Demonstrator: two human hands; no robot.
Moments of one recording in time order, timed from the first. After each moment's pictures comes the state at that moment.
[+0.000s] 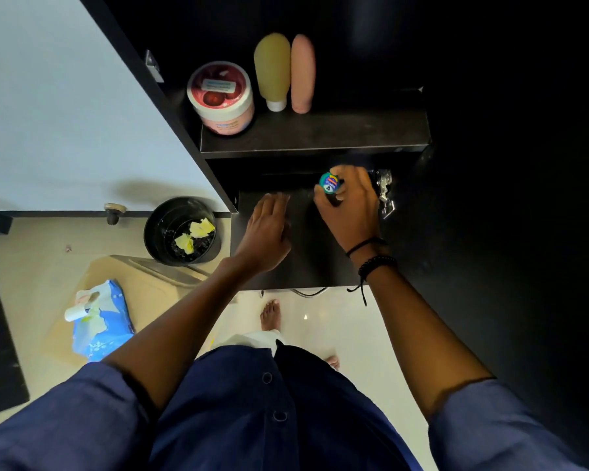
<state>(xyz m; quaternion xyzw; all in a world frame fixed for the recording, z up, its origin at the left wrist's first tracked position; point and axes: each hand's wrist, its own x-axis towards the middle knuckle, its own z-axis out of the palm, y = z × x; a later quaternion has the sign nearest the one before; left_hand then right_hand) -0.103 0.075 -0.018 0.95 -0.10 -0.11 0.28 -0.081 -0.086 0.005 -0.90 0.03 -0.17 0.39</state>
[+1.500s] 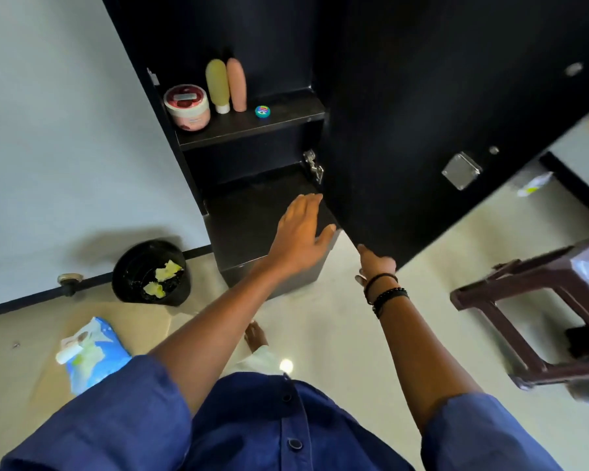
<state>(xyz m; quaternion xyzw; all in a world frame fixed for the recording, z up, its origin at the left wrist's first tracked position) -0.279 0.042 0.069 0.89 -0.29 -0.10 0.34 -0.341 -0.115 -0.010 -0.53 0.59 -0.07 0.60</state>
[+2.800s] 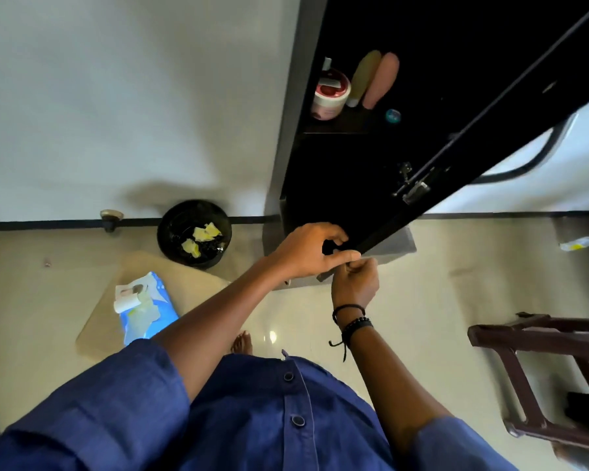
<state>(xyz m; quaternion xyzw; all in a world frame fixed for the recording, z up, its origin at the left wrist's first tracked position) -0.201 0.214 0.036 0.84 -0.28 -0.16 0.44 -0.273 0.111 -0.001 -0.77 0.44 -0.16 0.44</state>
